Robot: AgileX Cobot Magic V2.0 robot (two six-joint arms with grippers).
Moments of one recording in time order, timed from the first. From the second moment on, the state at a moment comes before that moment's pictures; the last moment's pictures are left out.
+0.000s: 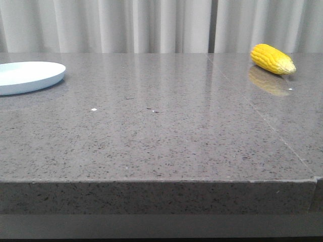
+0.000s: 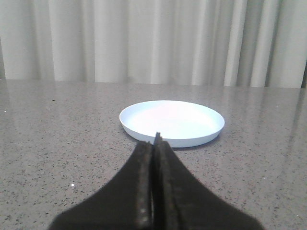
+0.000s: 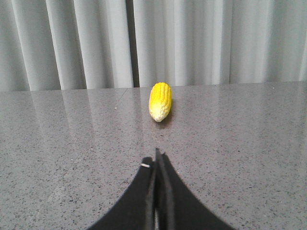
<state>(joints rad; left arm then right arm) 0.01 -0.01 0.01 0.00 0.02 -0.01 0.02 -0.01 0.03 0.03 -0.04 0.08</state>
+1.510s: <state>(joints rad) 0.01 0.34 -0.77 0.00 0.49 -0.01 0.02 0.30 -0.68 0.03 0.50 0.06</state>
